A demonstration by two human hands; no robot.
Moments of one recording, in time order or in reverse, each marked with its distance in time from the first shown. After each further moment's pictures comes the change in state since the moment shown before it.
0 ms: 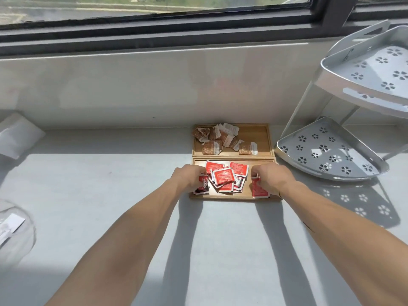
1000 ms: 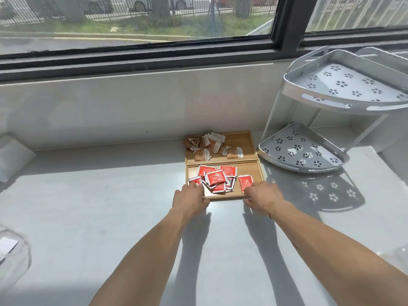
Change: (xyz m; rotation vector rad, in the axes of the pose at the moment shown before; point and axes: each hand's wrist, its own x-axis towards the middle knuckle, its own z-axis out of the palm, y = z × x) left_hand -0.065 0.029 0.029 0.021 0.108 -0.026; right_hand -0.077 -0.033 0.018 -0.129 -0.031 0.074
